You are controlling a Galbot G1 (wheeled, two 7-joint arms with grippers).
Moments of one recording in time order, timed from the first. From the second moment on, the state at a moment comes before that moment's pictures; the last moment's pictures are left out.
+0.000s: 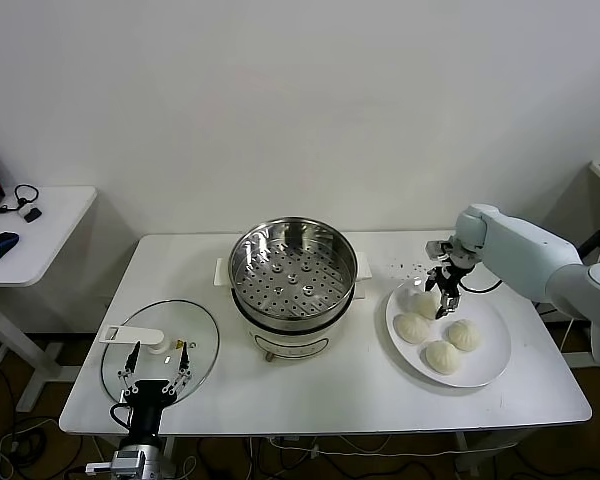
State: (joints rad) left arm 1.62 -1.61 -0.72 -1.82 0.12 -0.34 0.07; right arm 0.22 1.03 -1.28 0.55 0.25 0.08 -1.14
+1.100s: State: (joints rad) left arm 1.62 -1.61 -0.71 -1.83 0.14 -0.33 0.07; right arm 0.74 1.00 -1.63 0.99 0.45 0.19 -1.14
